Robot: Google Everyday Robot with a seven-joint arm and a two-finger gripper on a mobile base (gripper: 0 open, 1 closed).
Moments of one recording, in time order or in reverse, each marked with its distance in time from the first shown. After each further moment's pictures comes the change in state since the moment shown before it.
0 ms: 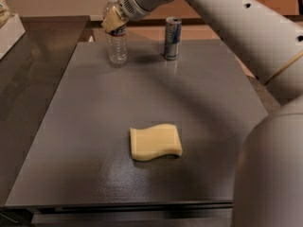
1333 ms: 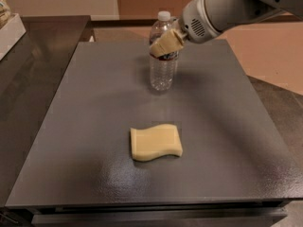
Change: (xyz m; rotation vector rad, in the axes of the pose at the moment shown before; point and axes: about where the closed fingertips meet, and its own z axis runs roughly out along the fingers) arm 0.107 0.036 -0.154 -0.045 0.031 -0.039
